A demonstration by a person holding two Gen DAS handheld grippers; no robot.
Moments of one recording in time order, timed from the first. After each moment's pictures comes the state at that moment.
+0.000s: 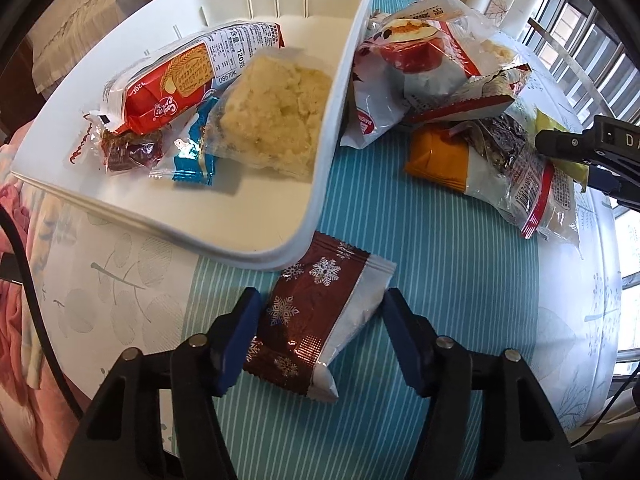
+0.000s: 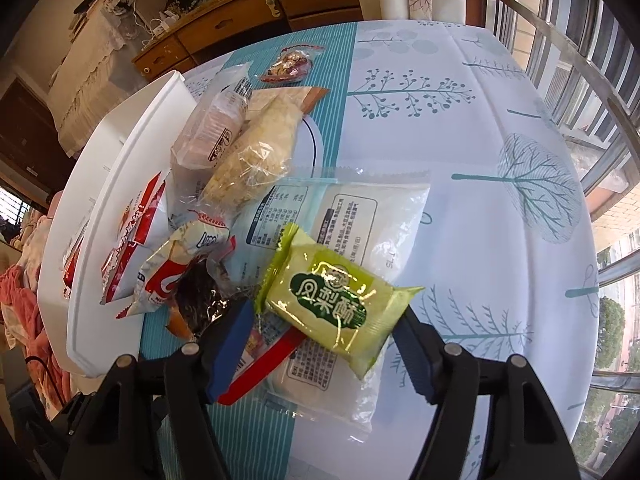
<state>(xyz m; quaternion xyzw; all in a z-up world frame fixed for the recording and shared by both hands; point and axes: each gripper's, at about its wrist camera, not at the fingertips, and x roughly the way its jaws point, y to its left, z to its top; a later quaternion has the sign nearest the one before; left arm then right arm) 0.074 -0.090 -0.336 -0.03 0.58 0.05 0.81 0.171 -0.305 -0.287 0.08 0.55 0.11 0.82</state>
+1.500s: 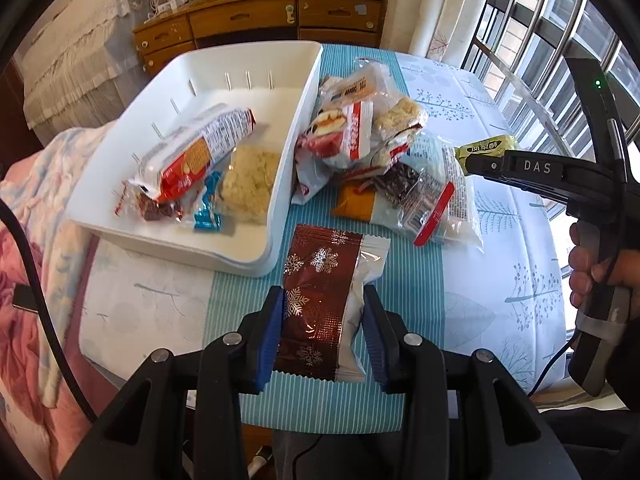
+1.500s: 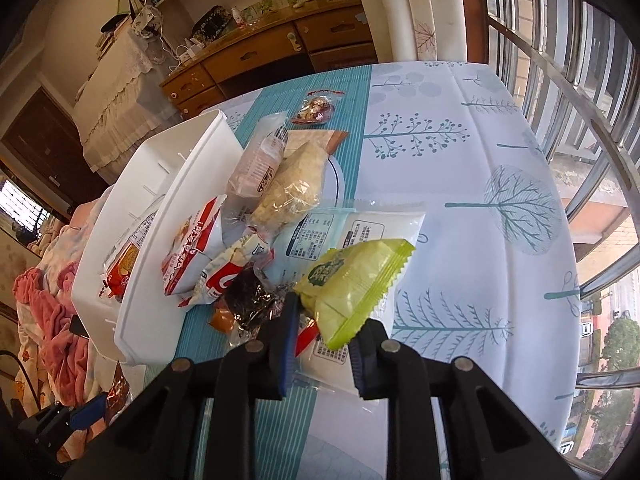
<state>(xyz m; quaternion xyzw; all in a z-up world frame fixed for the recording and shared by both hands) 0.028 -0.123 -0.217 -0.01 0.53 0.01 0.85 0.138 -0.316 -0.243 0.10 0.50 0.14 0.85</state>
